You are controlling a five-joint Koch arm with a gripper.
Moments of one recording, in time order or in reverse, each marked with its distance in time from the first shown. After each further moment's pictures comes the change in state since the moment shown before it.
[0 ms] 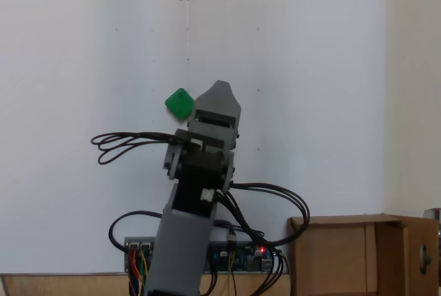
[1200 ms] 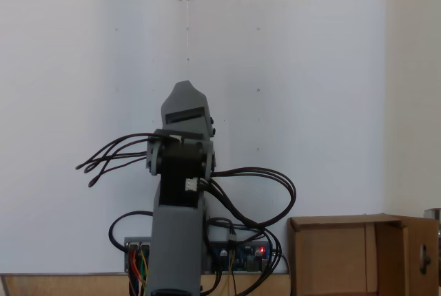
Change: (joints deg) arm -8.3 -0.4 2.9 0.0 -17.1
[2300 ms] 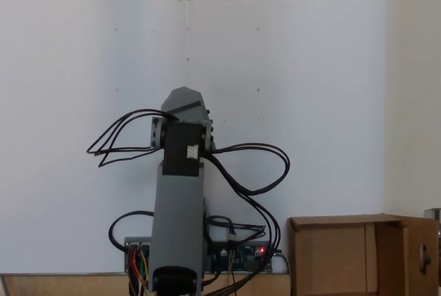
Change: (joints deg) arm -1.5 -6.1 10.4 -5.4 -4.8
